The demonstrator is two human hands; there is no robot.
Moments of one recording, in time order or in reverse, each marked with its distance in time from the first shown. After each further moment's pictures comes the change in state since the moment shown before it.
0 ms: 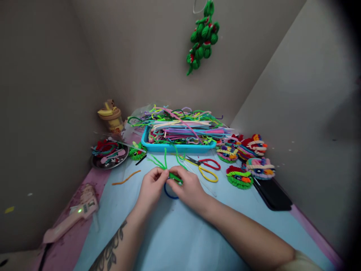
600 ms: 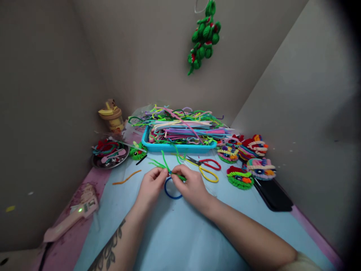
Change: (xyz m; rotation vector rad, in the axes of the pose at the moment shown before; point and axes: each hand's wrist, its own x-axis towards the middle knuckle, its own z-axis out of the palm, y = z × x) left_hand -0.002 0.006 0.001 -0.056 -0.024 -0.067; right_hand 0.003 -0.005 -0.007 0.062 0.029 0.119
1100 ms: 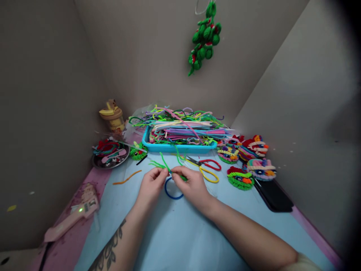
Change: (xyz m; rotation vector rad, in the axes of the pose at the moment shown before) left_hand 0.001 -0.002 -0.001 0.001 0.021 0.006; right_hand 0.001 -0.002 0.000 0.102 0.019 0.038
